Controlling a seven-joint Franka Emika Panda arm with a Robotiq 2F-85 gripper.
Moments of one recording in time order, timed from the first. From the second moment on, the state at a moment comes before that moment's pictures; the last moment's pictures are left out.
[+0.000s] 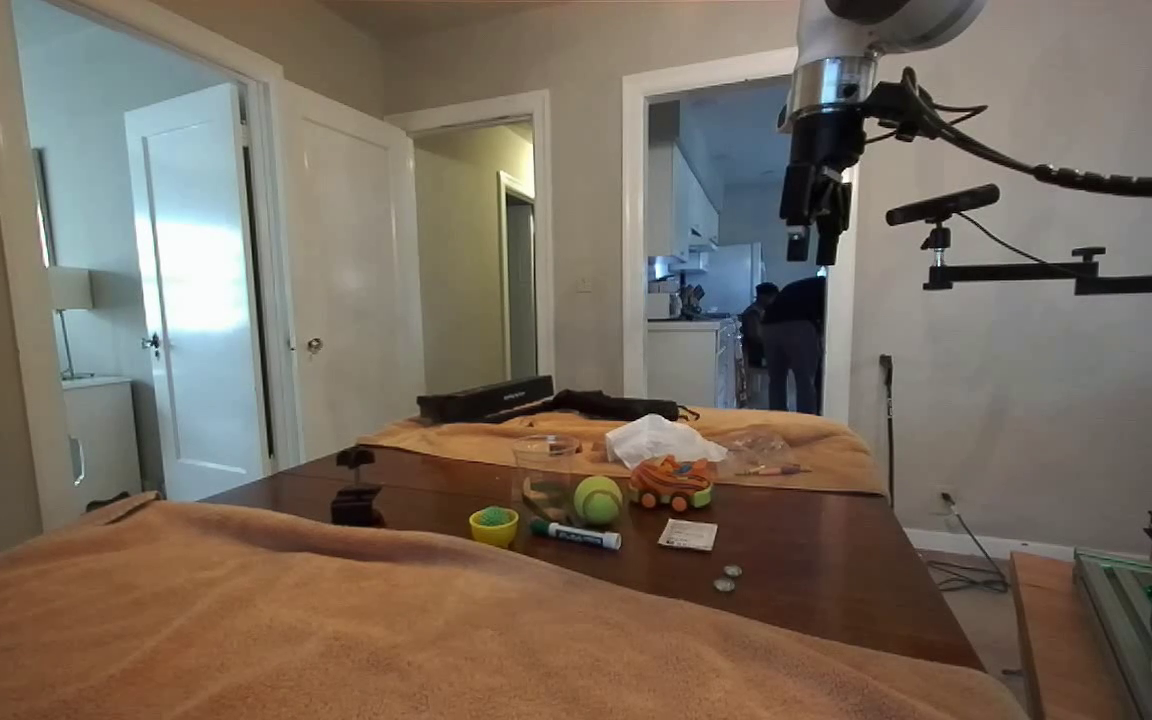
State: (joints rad) arm -0.18 -0.63 -0.22 -2.52 -0.13 1.98 -0.16
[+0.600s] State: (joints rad) arm -0.15 -0.30 -0.21 -2.40 0.00 2.18 -0.05
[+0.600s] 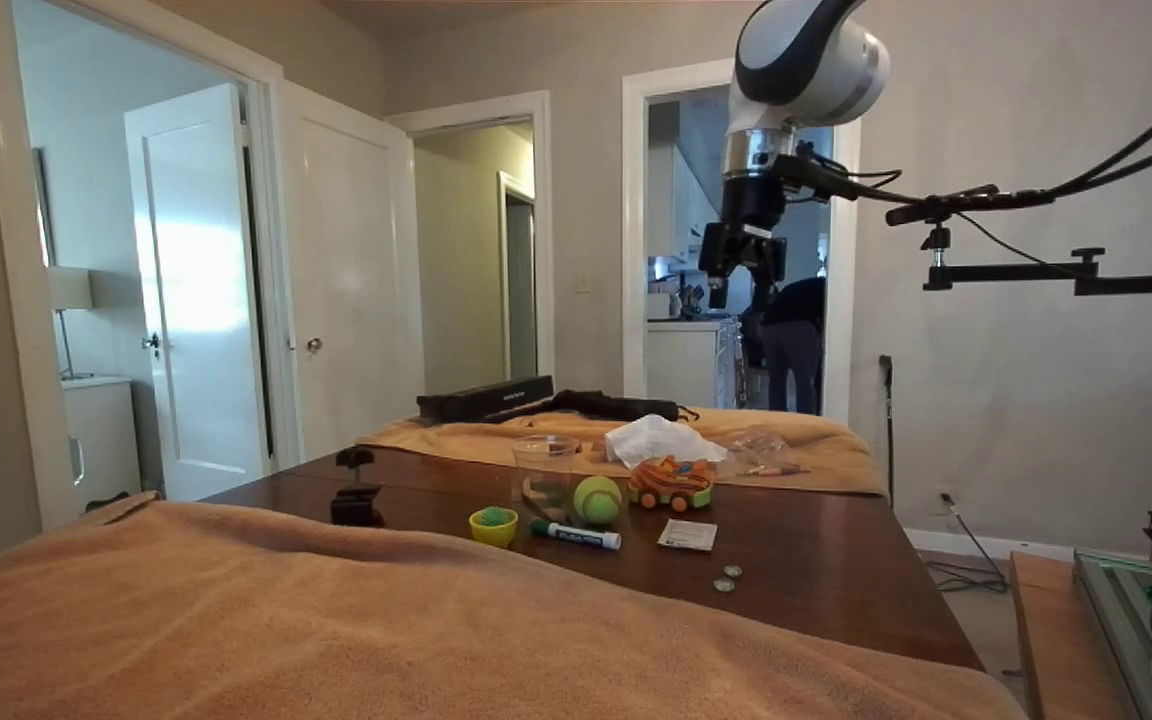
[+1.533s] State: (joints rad) arm -0.18 0.27 -0.21 -2.04 0.17 2.46 0.04
